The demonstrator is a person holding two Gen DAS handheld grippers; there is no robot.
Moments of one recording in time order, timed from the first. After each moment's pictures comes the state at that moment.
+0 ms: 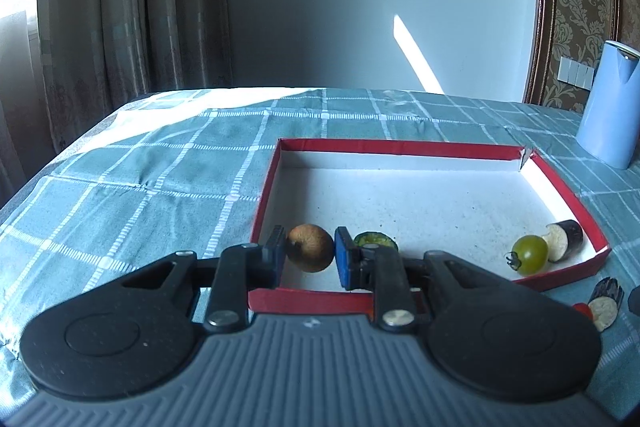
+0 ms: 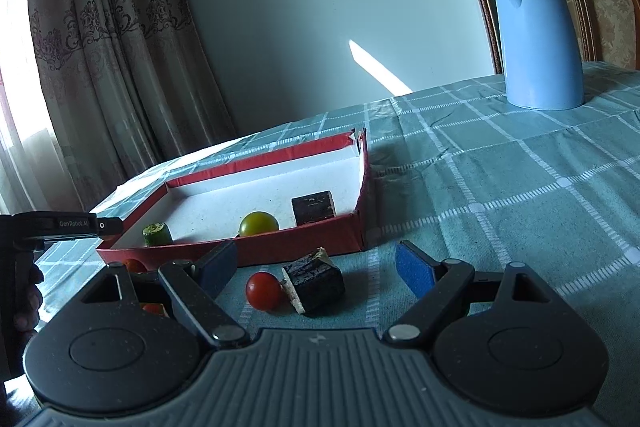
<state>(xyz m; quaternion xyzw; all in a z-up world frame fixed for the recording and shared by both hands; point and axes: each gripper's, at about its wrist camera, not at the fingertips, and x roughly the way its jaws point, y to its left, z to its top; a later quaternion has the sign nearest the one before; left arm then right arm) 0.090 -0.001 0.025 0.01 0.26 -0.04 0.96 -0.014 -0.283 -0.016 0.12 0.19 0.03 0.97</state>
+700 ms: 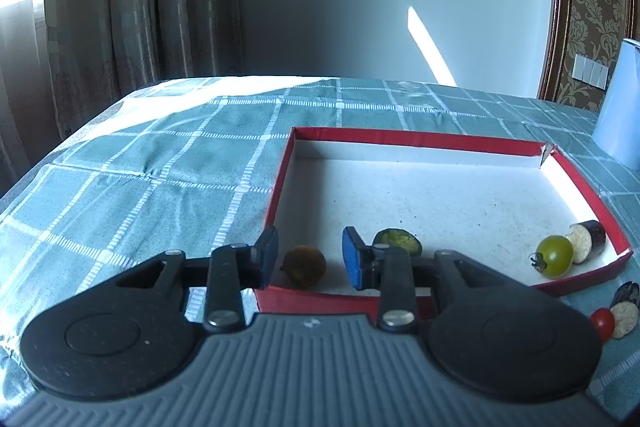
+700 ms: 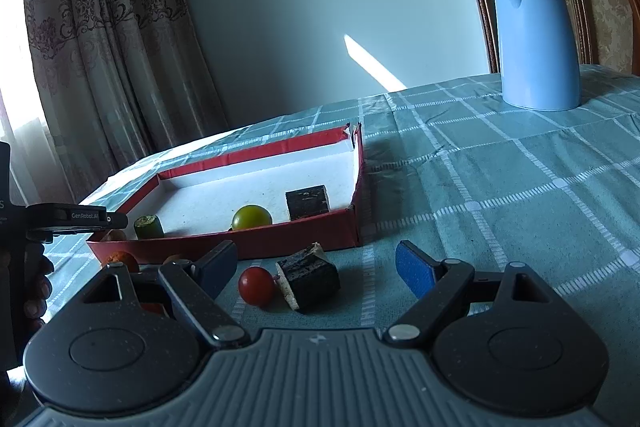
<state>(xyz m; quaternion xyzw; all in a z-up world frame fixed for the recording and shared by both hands) 0.096 0.009 0.013 0.00 0.27 -0.03 0.96 -0.013 -0.281 -0.016 0.12 0.20 0.03 0.97</state>
